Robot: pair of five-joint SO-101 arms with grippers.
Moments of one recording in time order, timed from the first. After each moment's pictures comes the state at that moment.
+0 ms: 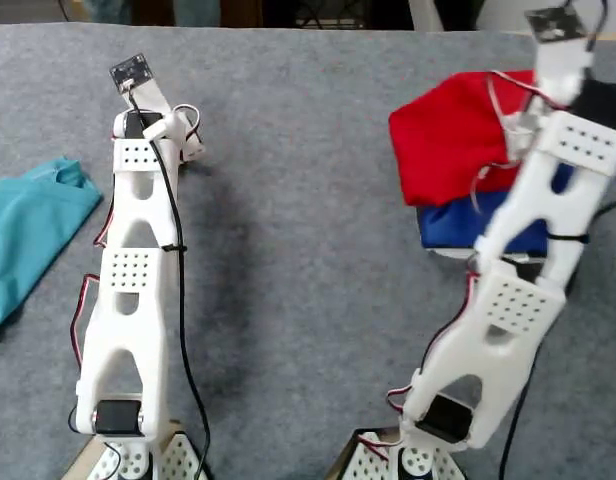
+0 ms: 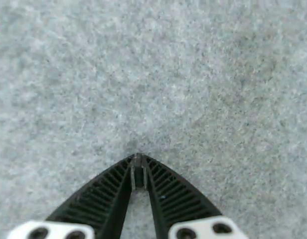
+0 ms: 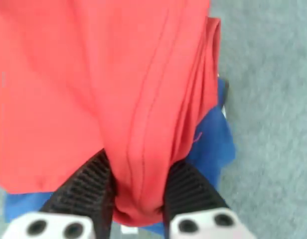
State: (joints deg) left arm -6.1 81.8 -94.3 85.1 26.2; right arm 26.9 42.9 -69.0 101.0 30.0
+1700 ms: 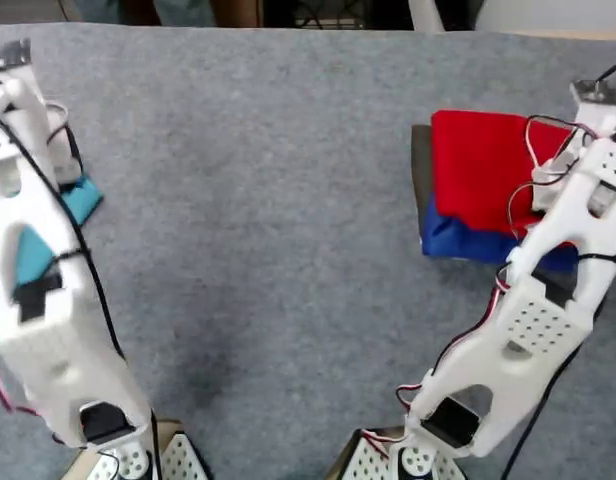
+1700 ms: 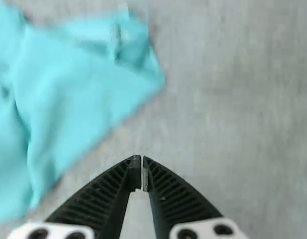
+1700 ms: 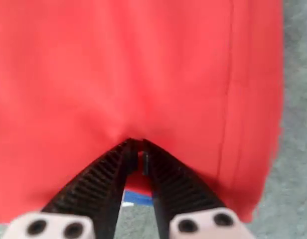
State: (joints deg) left arm -25.2 18.3 -31.6 100.5 -2.4; right arm 34.5 38.4 -42.7 93.4 25.5
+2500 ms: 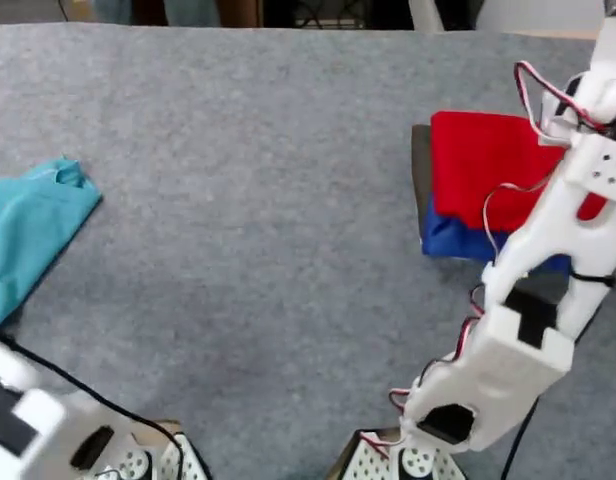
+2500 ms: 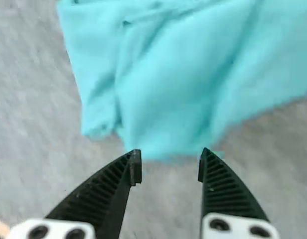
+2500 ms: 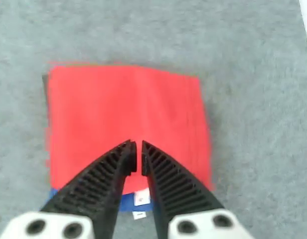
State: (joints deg) left arm -65.1 -4.7 17.8 66.2 -24.7; right arm 25.5 17.5 -59.2 100.7 18.0
